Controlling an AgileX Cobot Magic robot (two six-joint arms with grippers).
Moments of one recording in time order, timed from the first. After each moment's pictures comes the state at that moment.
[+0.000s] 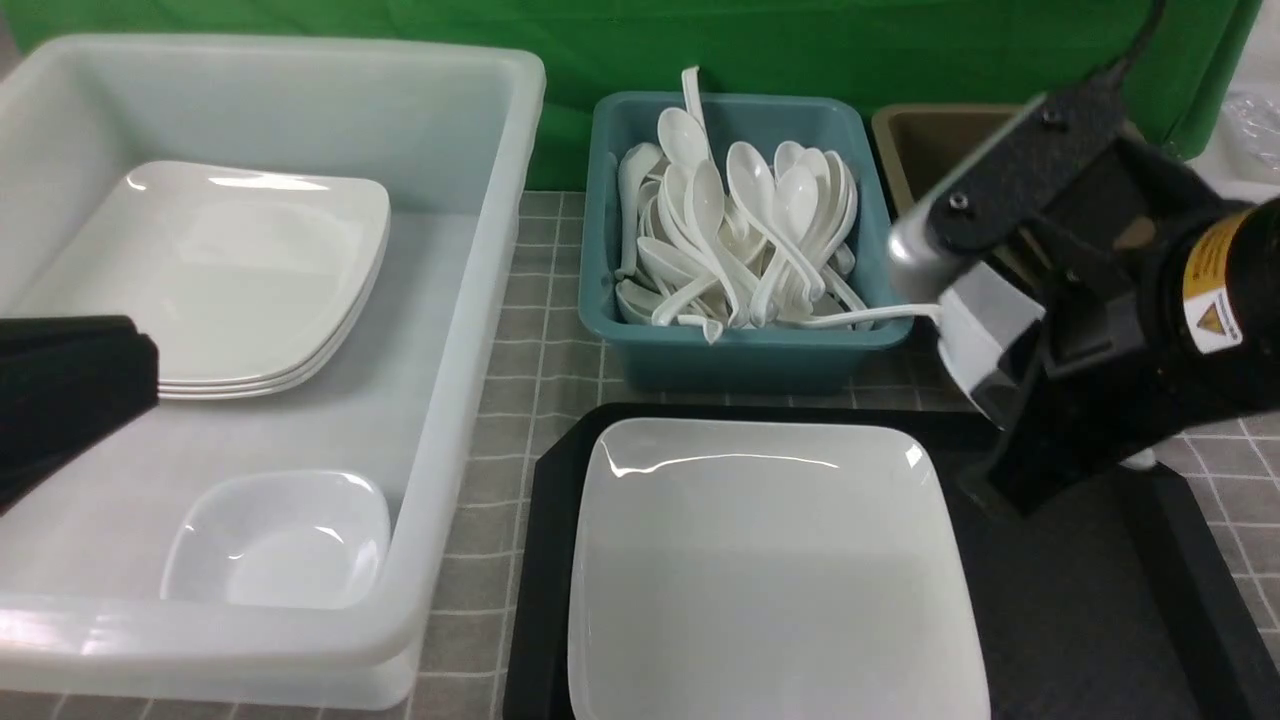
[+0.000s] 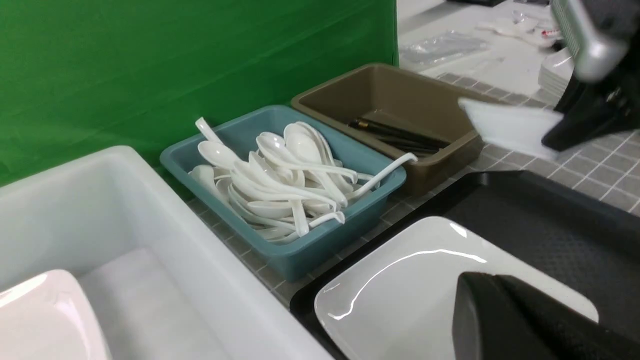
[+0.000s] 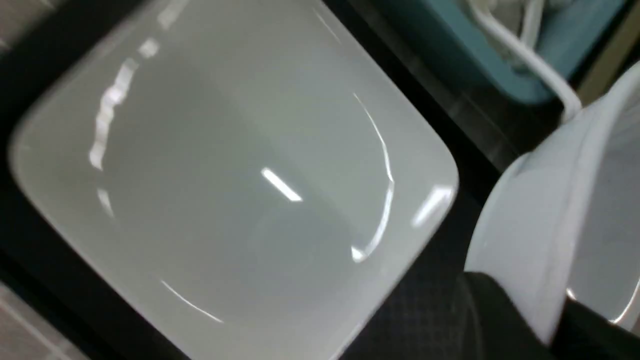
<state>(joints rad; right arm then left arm) 0.80 1.29 -1.26 -0.29 0.91 0.04 -0.65 0.51 -0.82 0.01 0.65 0.12</state>
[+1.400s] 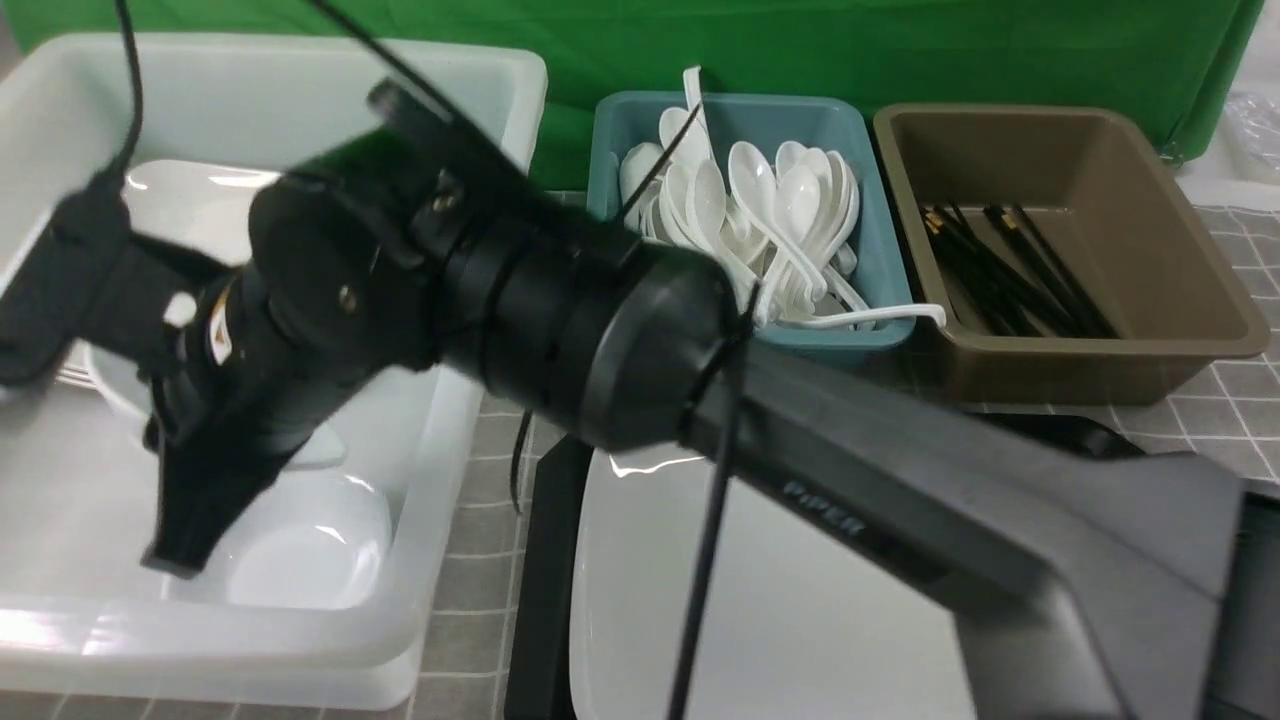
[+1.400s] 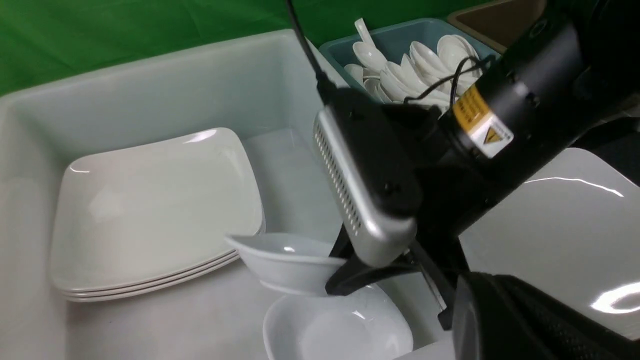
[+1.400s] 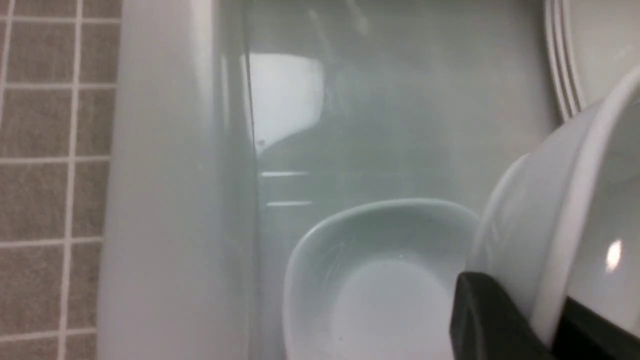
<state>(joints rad) 1.04 2.33 -2.30 0.15 0.79 -0.51 -0.65 0.27 -0.82 0.34 1.00 -0.18</state>
